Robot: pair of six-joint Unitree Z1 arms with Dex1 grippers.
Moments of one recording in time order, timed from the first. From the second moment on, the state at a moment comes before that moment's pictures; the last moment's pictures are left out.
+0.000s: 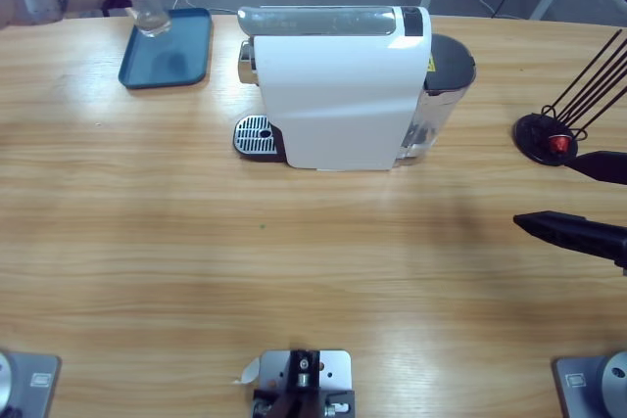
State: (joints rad) arm 0 -0.26 2.15 -1.27 -0.44 0.07 0.00; arm 1 0.70 0.94 -0.65 0.37 0.02 0.06
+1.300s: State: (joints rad) arm 0 -0.29 2.20 -1.48 0.01 0.10 0.00; arm 1 0.70 0.94 -0.64 0.37 0.00 0.06
